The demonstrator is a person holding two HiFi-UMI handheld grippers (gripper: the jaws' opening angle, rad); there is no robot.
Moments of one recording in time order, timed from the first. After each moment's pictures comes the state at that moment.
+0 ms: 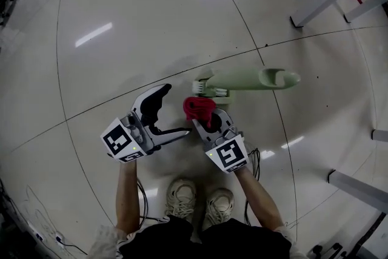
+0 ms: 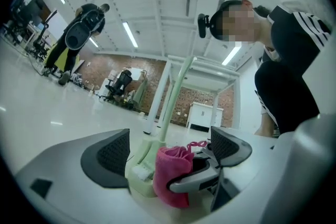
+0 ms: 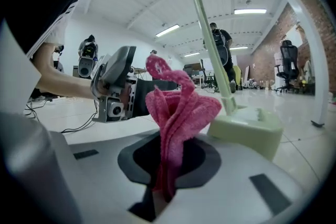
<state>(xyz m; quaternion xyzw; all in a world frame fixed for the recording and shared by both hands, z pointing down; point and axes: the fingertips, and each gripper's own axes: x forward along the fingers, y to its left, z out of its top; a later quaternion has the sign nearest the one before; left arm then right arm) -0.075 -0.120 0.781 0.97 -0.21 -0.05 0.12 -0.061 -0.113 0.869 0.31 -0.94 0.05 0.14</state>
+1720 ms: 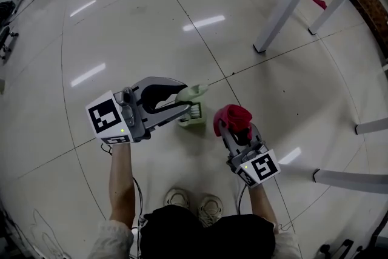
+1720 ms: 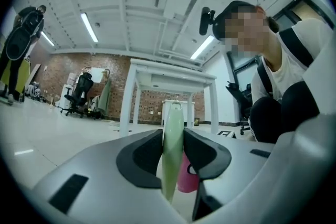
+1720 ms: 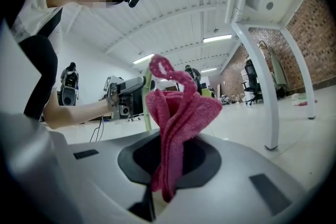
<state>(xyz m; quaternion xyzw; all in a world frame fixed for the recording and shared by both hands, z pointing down) 0.009 -0.156 0.588 1.00 -0.04 -0.01 0.01 0.085 -0.125 0.695 0.43 -0.90 0.06 -0.02</state>
